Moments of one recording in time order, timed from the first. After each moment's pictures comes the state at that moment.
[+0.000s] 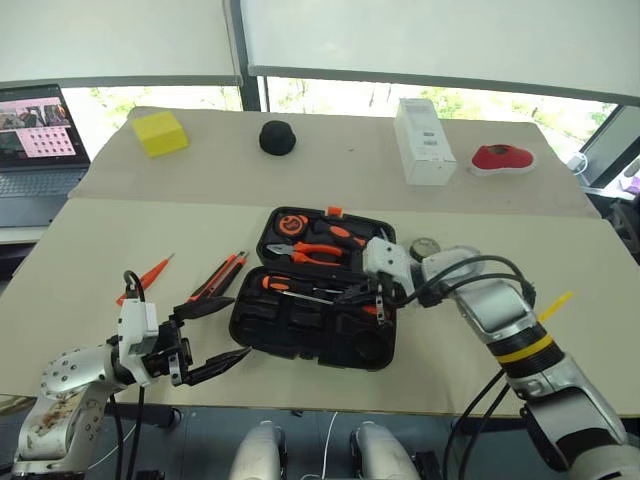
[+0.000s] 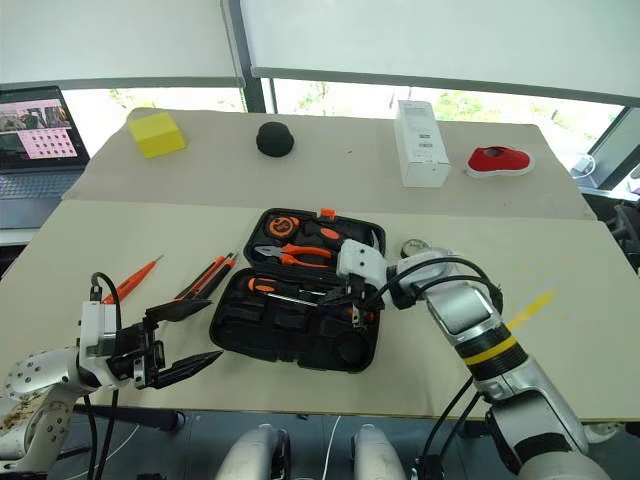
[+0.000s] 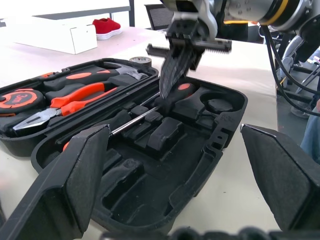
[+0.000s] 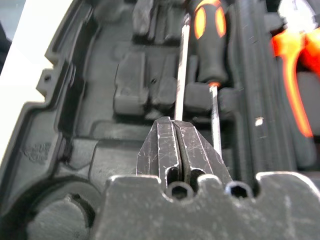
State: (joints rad) left arm 0.15 0.66 0.25 -0.24 -0.63 0.05 -1.23; right arm -0.62 -0.56 0.39 0.02 0.17 0.40 1.19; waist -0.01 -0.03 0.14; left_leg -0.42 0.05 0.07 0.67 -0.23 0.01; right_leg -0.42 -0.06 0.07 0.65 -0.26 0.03
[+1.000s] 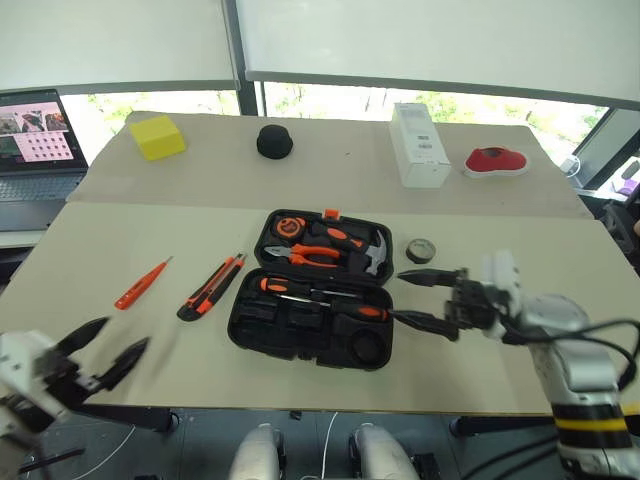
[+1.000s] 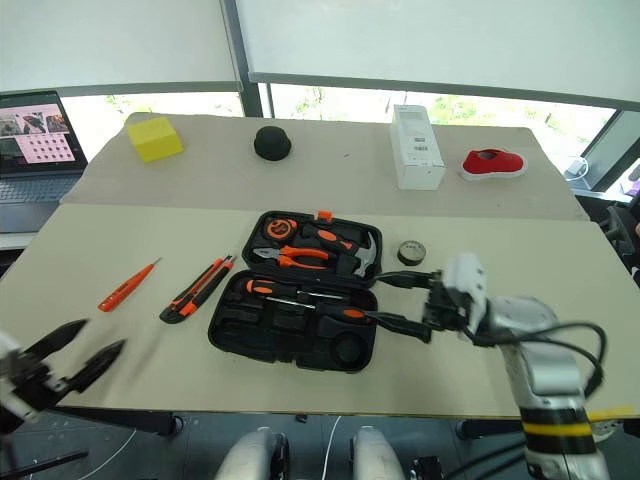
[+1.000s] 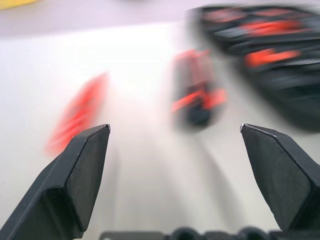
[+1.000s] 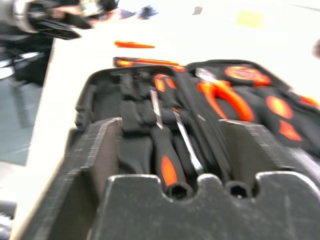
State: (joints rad) left arm 0.50 0.60 0.72 -0.08 -0.63 0.13 -0.85; right arm -0.09 -0.56 -0.21 -0.14 0.50 0.08 1.27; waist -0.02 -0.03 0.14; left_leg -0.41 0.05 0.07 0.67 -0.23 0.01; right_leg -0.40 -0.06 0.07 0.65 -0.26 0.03
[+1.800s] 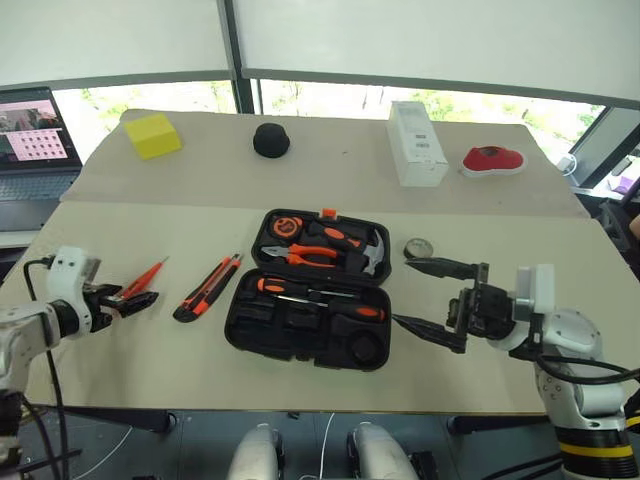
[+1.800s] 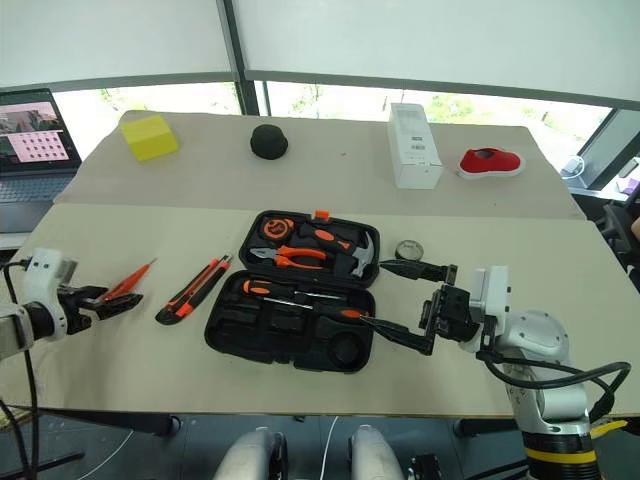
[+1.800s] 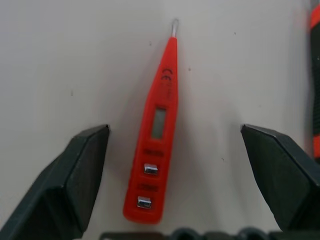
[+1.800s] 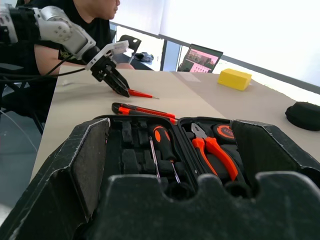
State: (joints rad) left arm -0.24 0.98 0.24 0.28 -0.47 0.73 -0.74; right arm -0.09 -0.56 -0.16 -0.29 0.60 0.04 1.17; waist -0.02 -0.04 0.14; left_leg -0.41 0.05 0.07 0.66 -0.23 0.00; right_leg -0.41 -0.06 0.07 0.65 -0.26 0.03
